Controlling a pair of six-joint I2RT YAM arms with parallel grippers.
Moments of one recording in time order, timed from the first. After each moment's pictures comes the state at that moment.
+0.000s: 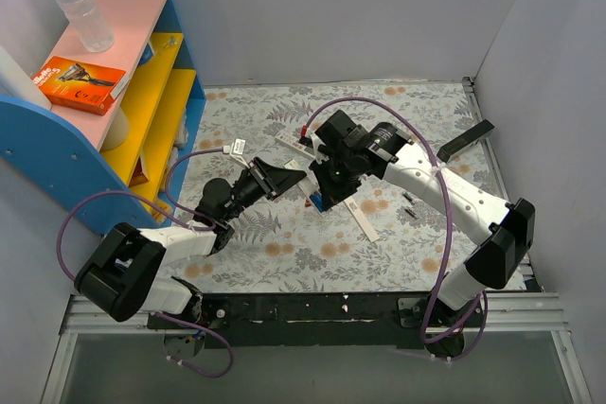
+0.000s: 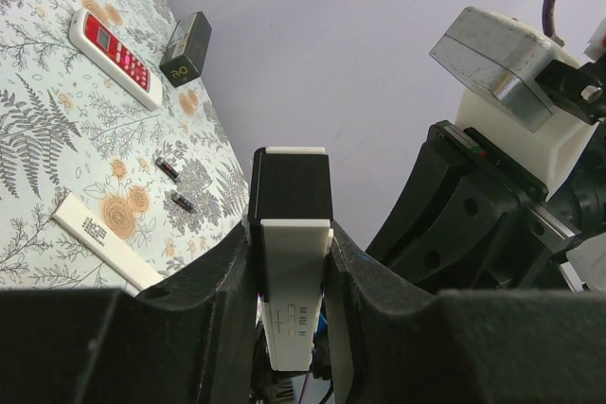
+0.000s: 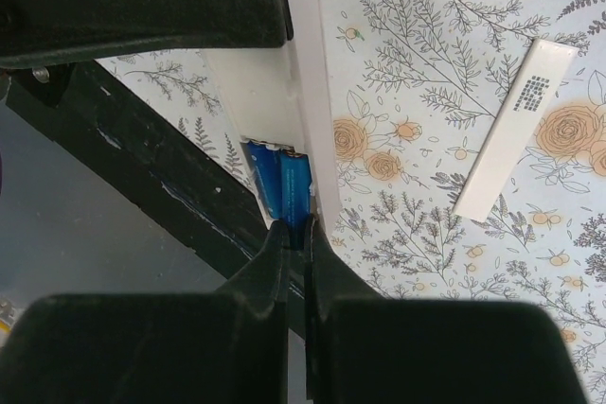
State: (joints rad) left arm -0.56 1.34 0.38 1.14 0.36 -1.22; right arm 0.87 1.57 1.60 -1.14 -0.19 0.24
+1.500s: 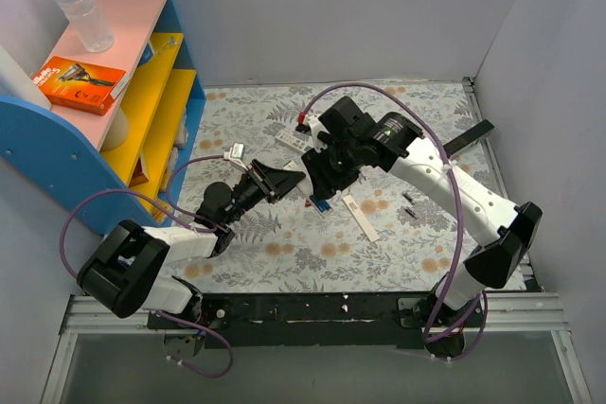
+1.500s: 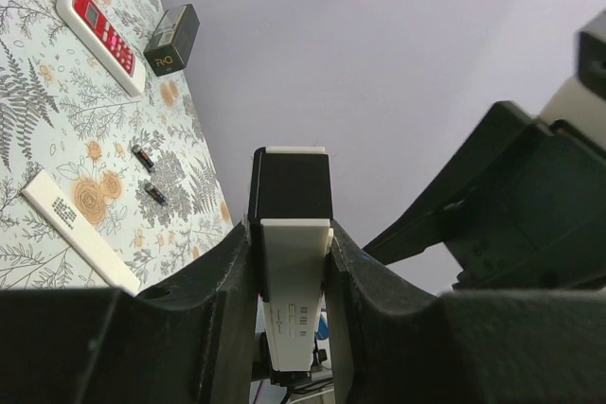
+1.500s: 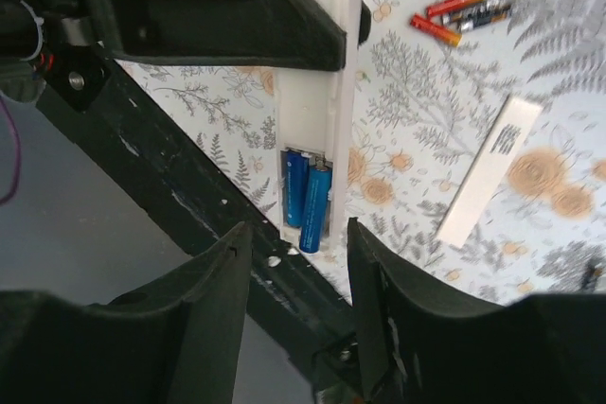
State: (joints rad) left arm -0.57 1.37 0.35 1.18 0.32 -1.36; right arm 0.87 1.58 1.71 -1.18 -0.21 0.19
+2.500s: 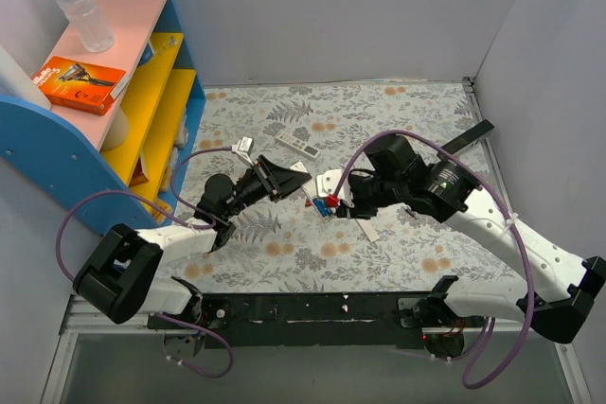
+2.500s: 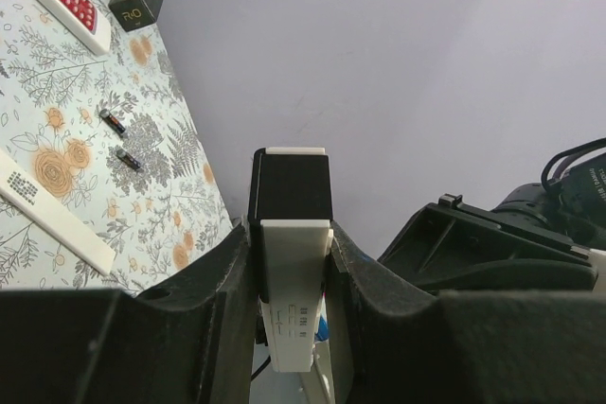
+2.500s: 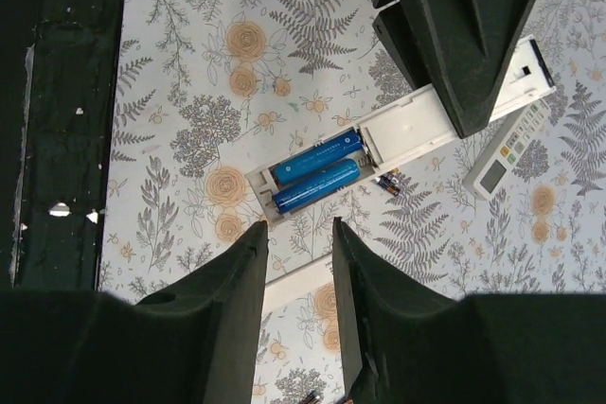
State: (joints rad) left arm -0.57 1.33 0.42 1.07 0.45 -1.36; right arm 0.89 1.13 1.28 -0.89 -0.43 -0.76
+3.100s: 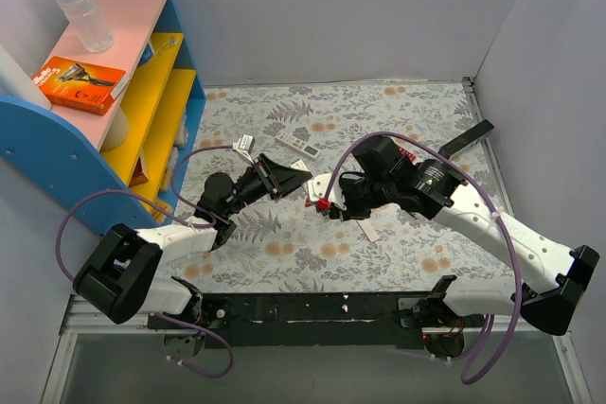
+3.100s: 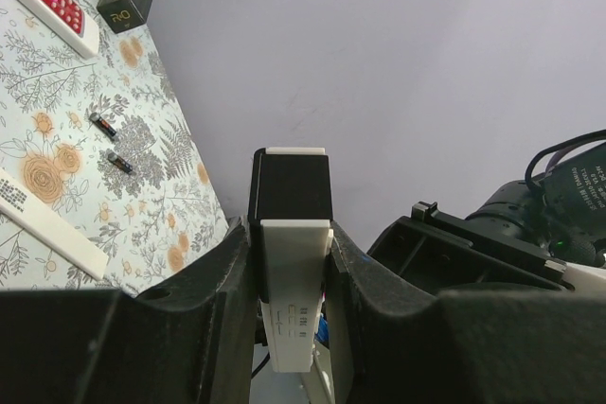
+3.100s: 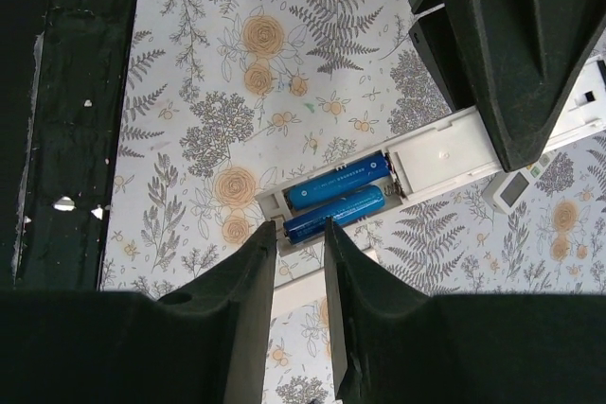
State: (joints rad) left arm -0.57 1.33 0.44 1.07 0.46 -1.36; right arm 0.91 1.20 1.28 -0.90 -0.44 -0.79
